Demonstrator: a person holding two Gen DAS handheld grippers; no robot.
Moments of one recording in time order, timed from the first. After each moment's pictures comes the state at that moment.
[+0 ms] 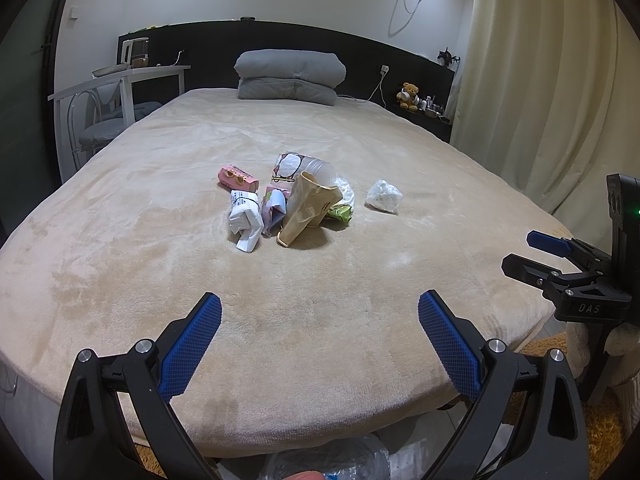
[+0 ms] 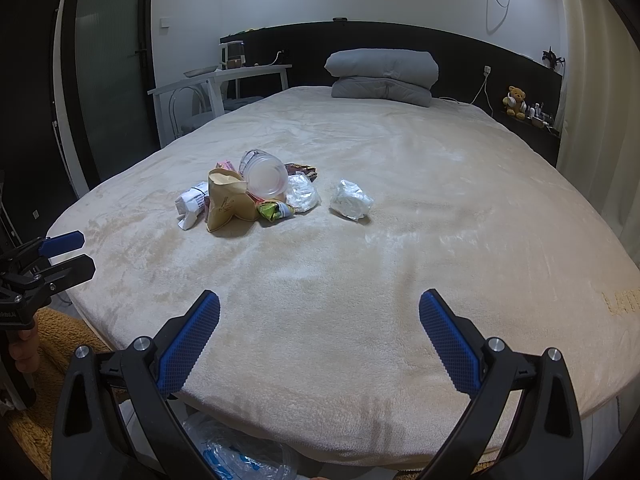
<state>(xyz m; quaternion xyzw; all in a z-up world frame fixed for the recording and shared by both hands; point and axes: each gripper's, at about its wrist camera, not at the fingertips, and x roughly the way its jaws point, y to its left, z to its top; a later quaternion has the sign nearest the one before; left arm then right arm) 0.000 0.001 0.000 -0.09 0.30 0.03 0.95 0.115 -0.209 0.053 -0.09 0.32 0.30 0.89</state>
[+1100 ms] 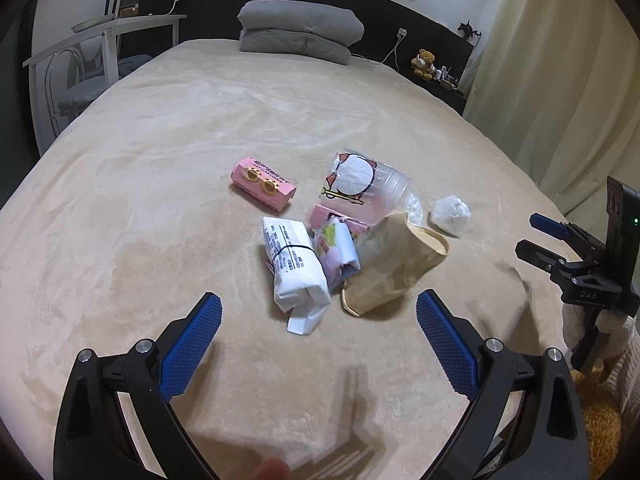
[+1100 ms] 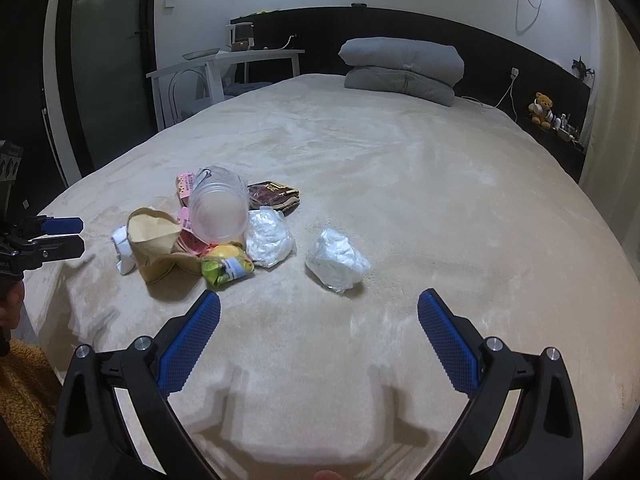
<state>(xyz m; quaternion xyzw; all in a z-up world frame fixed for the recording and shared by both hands) 0.131 0.102 -0.018 -0.13 0.38 0.00 0.91 0.268 -0.149 0.031 -0.12 0.35 0.34 0.87</state>
